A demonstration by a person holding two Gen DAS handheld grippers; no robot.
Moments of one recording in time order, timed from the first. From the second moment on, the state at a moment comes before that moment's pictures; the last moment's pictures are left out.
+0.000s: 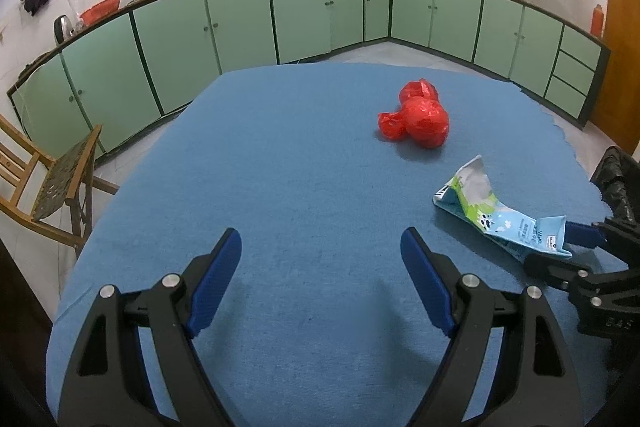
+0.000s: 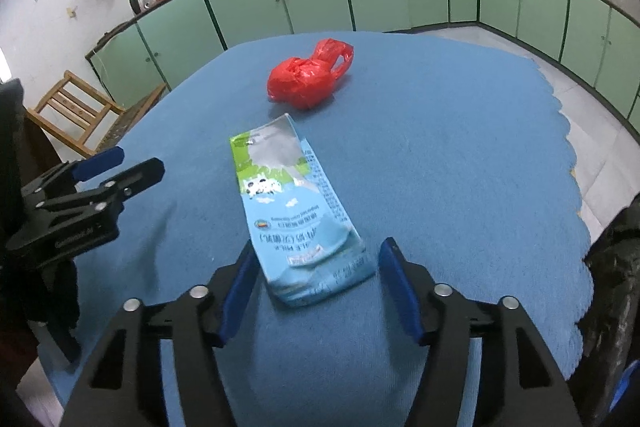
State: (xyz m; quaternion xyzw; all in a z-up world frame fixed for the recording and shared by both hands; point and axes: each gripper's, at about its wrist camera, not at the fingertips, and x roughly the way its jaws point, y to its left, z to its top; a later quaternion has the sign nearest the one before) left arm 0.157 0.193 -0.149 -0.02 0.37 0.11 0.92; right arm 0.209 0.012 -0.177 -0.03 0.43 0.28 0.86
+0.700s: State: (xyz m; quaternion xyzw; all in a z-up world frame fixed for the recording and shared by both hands) left arm 0.166 0.179 -0.150 -0.01 0.38 0.09 0.92; right arm 0.209 -0.023 -0.168 0.03 0.41 0.20 0.89
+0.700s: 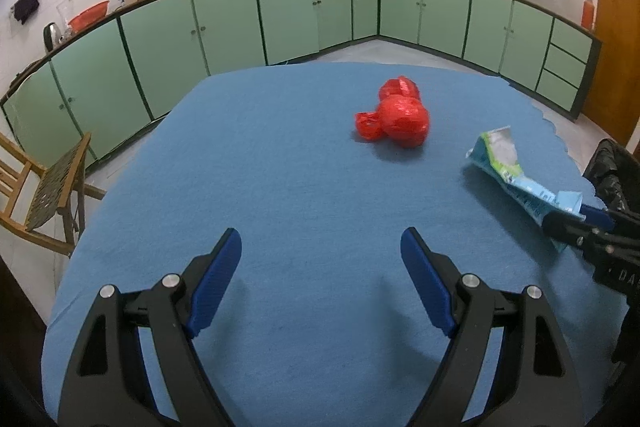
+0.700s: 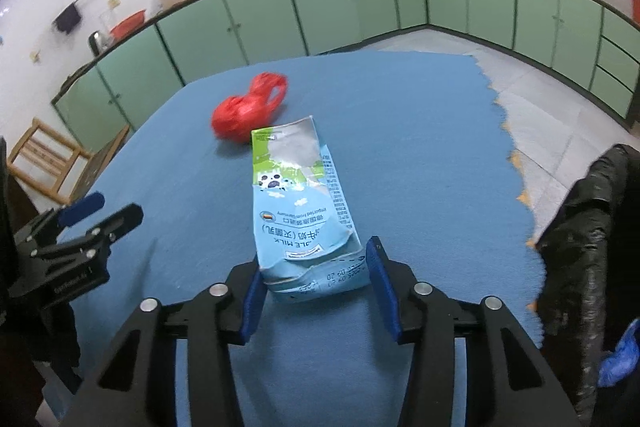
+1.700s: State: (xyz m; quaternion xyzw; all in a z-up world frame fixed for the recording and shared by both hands) left arm 0.323 0.154 -0.173 -0.02 0.42 0.02 0.91; right arm 0.271 -0.043 -0.153 0.03 0.39 0.12 0.91
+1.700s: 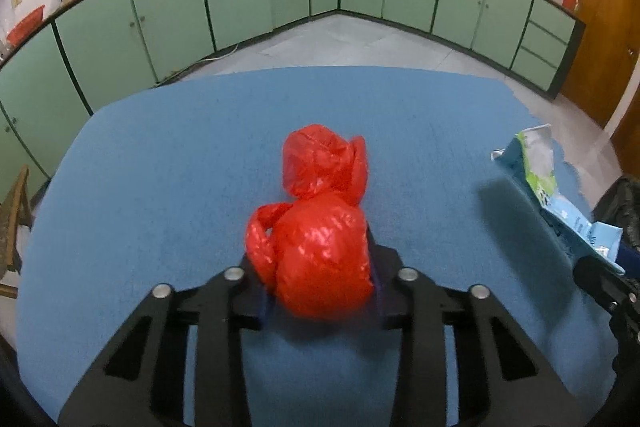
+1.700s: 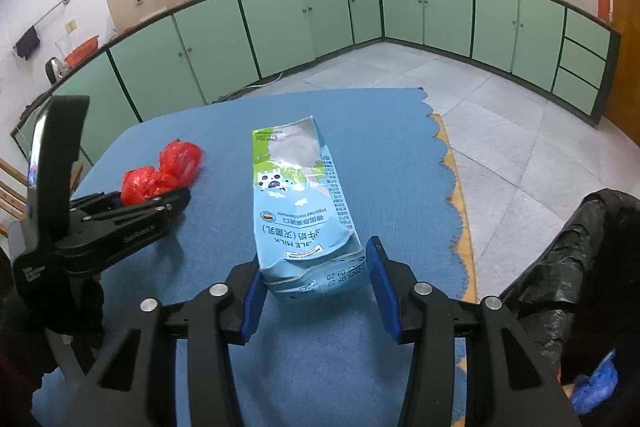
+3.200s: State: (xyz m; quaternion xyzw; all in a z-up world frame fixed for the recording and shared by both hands) left arm 0.128 -0.092 -0.007 0.02 0.28 -0.16 0.95; right arm 0.078 -0.251 -0.007 0.08 0.26 -0.01 0.96
